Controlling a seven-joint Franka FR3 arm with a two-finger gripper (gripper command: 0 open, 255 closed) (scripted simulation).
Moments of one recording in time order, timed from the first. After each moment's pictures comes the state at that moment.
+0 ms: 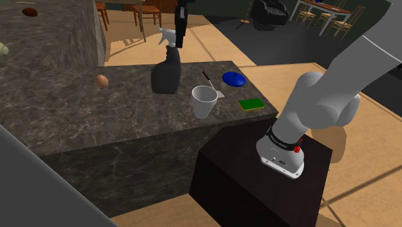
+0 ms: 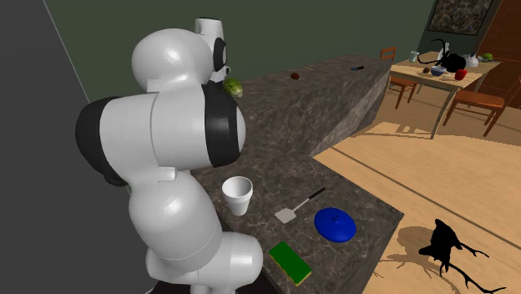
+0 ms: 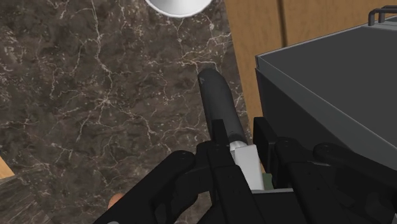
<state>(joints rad) 0.31 -0.27 0.11 -2.00 0.11 1.75 -0.42</state>
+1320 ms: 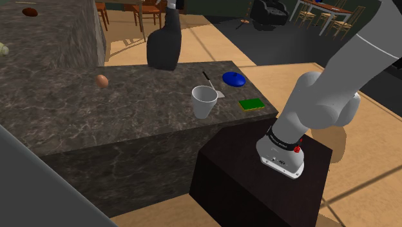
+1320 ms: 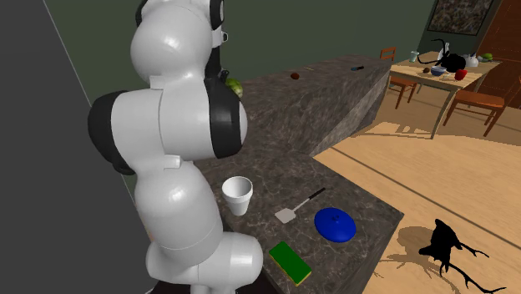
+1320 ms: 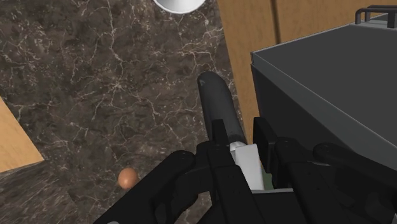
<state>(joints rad) 0.31 -0.20 0.10 -1.65 0.10 1.48 -0.40</state>
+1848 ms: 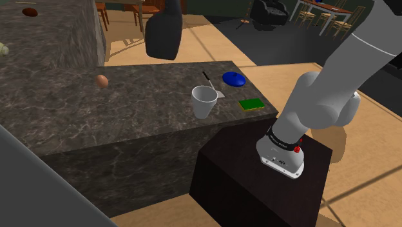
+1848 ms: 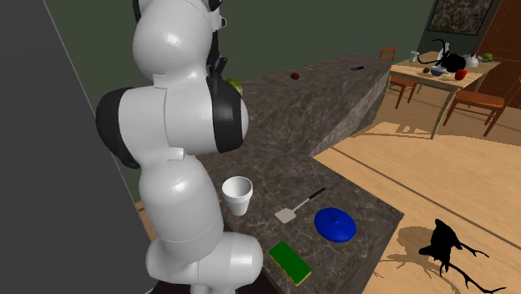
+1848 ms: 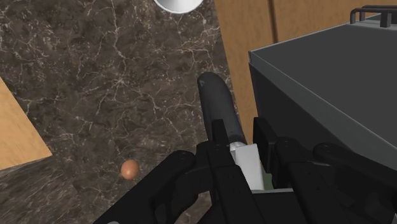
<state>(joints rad) 0.31 -0.15 0.11 -1.48 0.09 1.36 -0.39</state>
